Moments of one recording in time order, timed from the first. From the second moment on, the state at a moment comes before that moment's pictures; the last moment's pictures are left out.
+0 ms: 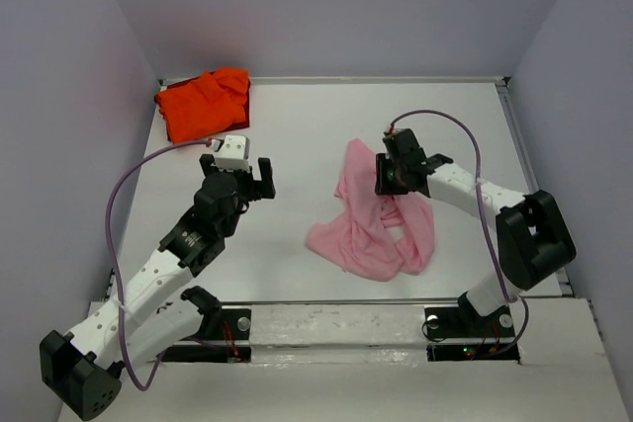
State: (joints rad) left arm -0.62 0.77 0.64 -0.09 -0.44 -0.17; right arm 0.49 1.56 1.00 -0.39 0.08 0.42
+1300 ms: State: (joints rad) left arm -0.62 0.77 0.64 -0.09 -0.44 -0.17; right arm 0.46 2.09 1.60 -0.41 0.04 0.36
